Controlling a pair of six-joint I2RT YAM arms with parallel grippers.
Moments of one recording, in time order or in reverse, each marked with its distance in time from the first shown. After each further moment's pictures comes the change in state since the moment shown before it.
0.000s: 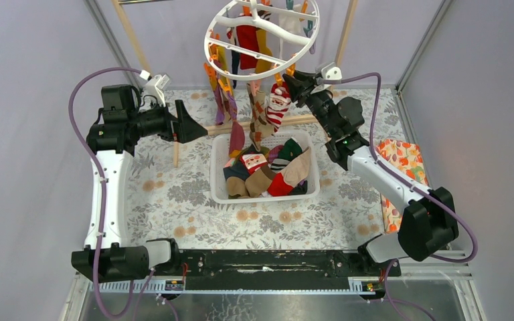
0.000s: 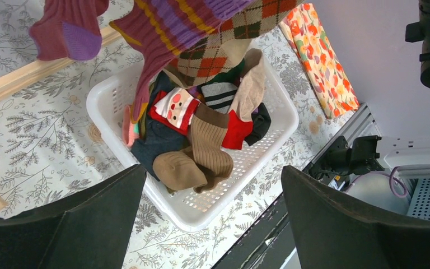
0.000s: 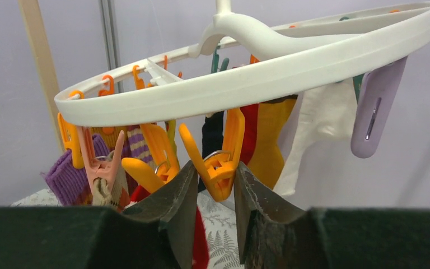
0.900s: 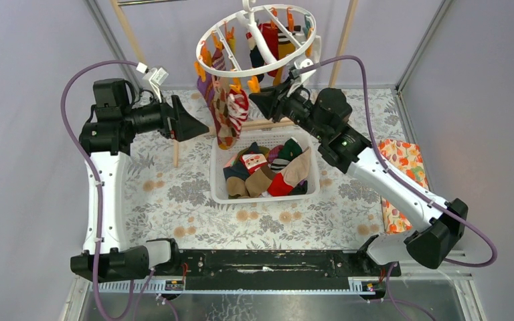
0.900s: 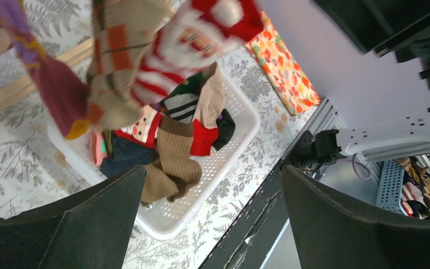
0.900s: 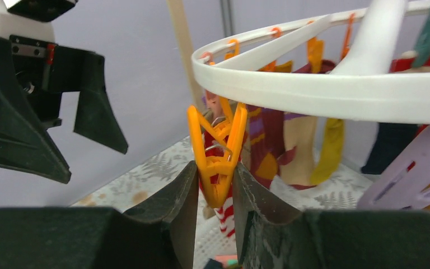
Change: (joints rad) left arm 0.000 -0.006 0.072 -0.020 0.133 -0.021; right arm 0.225 -0.074 0.244 -0.553 -0.021 0.183
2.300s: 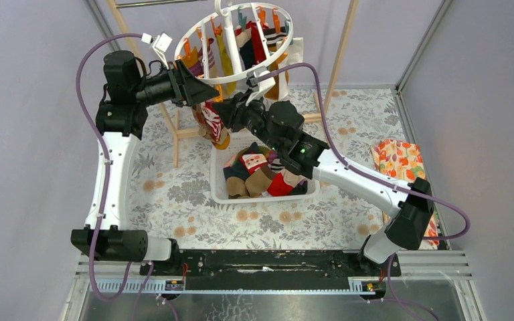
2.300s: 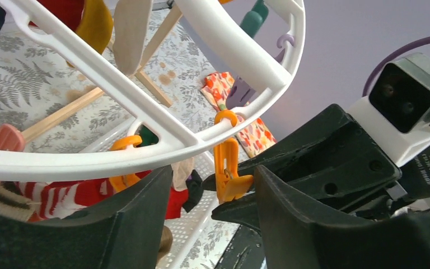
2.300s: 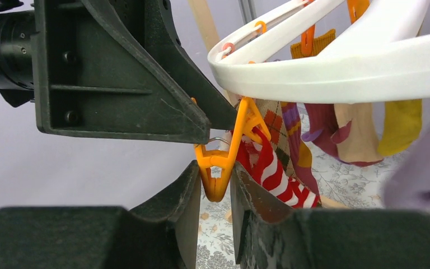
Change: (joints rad) left arm -0.103 0.148 0.122 0.420 -0.029 -0.448; right arm 0.254 0.218 0.130 0.087 0.291 0.143
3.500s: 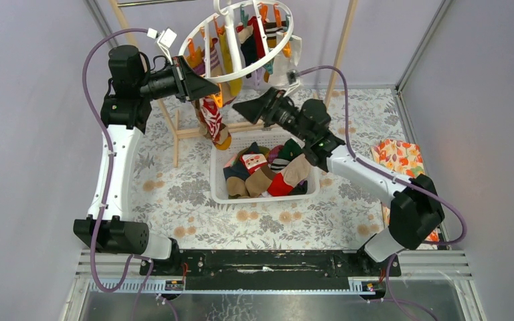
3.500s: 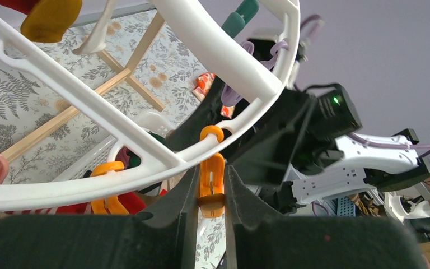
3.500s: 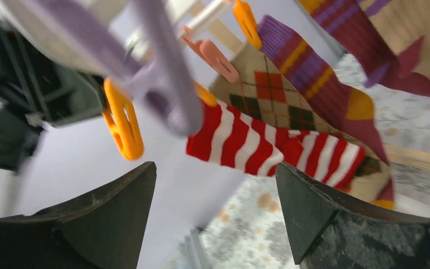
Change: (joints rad) left arm -0.018 0.058 0.032 0.040 0.030 -0.006; right arm -0.233 -0.047 -0.274 0.224 -0.357 0.491
